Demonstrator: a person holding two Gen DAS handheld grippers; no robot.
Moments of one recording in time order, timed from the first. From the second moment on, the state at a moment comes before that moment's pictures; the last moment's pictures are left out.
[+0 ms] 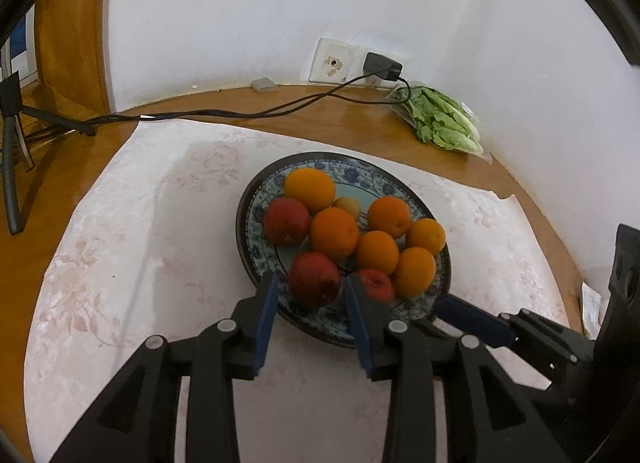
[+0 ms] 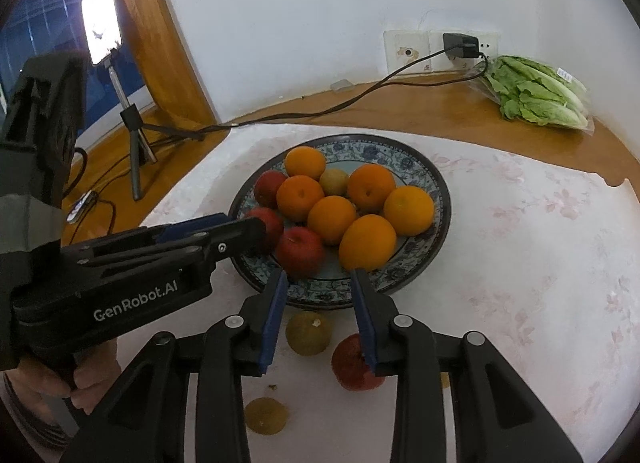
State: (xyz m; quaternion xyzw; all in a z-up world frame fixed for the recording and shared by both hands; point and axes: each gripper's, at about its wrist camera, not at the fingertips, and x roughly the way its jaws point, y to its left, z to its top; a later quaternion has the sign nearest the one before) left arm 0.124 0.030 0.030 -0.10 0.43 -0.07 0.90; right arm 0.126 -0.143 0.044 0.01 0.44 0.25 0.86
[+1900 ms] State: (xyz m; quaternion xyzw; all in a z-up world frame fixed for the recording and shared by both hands) left arm 0.041 -0.048 0.006 -0.04 0.48 -0.12 0.87; right arm 0.045 -0.239 0.036 0.10 0.45 0.18 0.87
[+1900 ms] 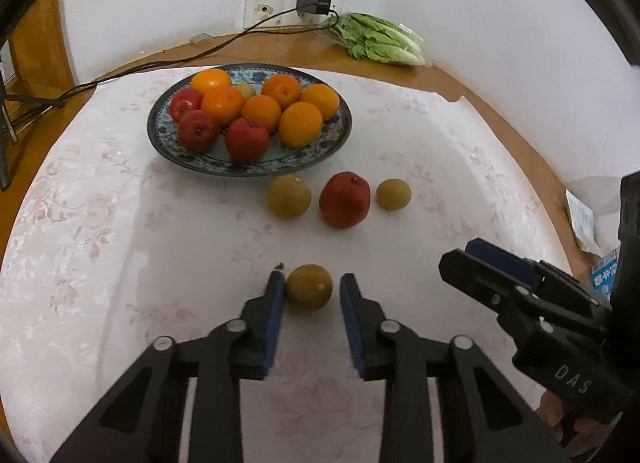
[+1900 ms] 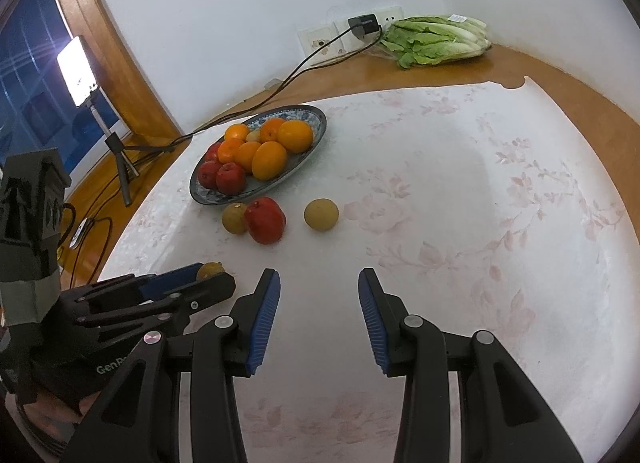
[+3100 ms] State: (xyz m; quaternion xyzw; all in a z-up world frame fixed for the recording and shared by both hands) left arm 0.054 0.011 0.017 -0.08 0.46 -0.06 0.88; right arm 0.090 -0.214 0.033 0.06 0.49 0.17 0.85
